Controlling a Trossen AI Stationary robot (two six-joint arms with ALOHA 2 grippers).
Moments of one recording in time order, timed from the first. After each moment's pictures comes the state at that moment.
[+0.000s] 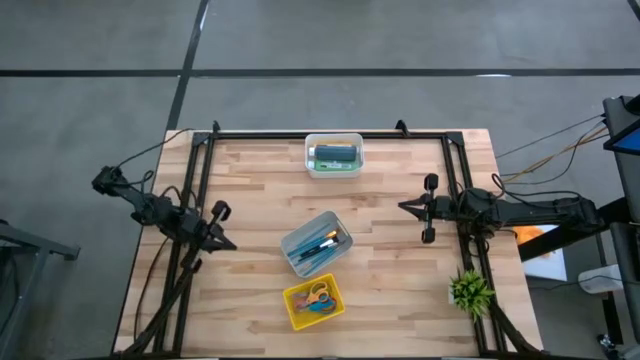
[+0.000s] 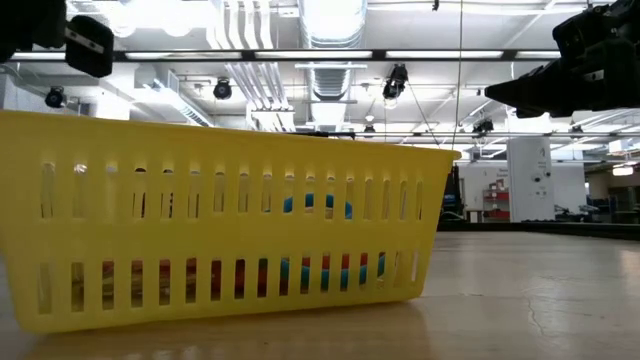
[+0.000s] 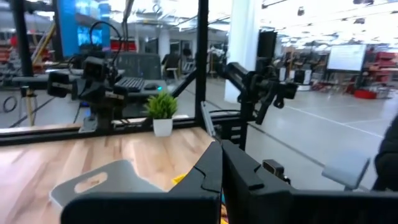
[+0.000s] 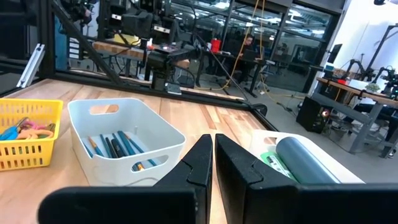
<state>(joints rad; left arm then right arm) -0.52 0.13 0.14 0.05 -0.13 -0.03 -0.03 0.28 0.01 0.29 0.09 -0.18</state>
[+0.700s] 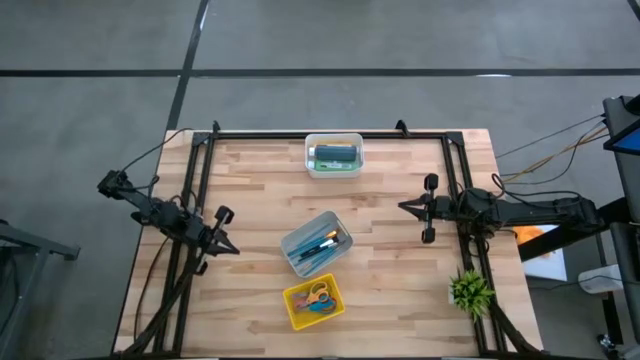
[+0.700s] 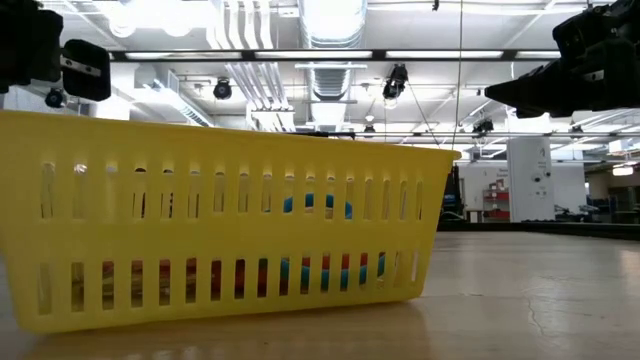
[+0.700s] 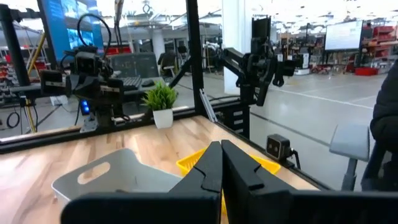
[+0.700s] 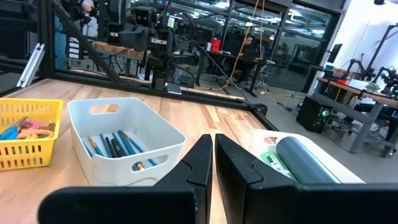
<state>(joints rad) -0.52 0.00 0.01 0.05 -0.10 0.08 -0.03 0.28 0.01 0.28 0.09 -0.18</state>
